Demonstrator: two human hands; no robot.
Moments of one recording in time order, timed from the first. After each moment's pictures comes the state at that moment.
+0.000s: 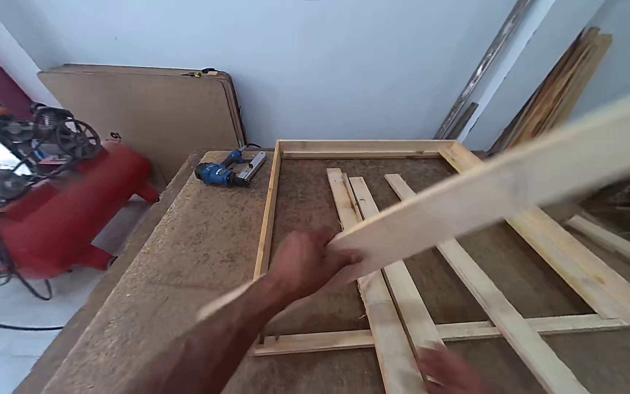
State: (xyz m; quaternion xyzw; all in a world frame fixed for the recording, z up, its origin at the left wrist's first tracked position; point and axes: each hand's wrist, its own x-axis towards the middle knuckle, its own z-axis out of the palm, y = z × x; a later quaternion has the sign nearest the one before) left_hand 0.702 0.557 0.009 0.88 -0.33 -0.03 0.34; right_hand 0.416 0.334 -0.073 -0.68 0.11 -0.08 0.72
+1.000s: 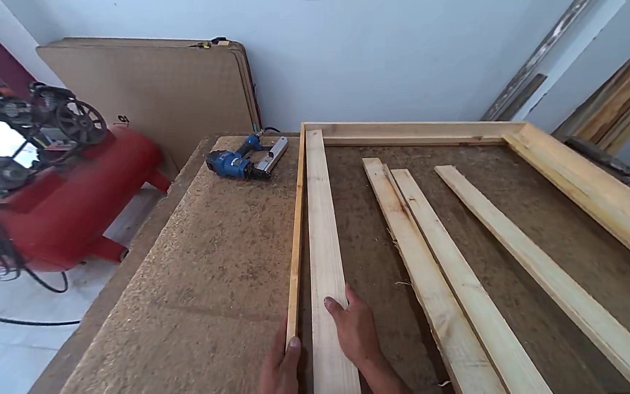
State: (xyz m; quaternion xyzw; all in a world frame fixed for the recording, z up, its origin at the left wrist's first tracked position) left_hand 0.711 0.671 -0.234 0.72 0.08 -0.18 0.67; right_hand 0.749 0.490 -0.236 -0.80 0.27 0.02 0.53
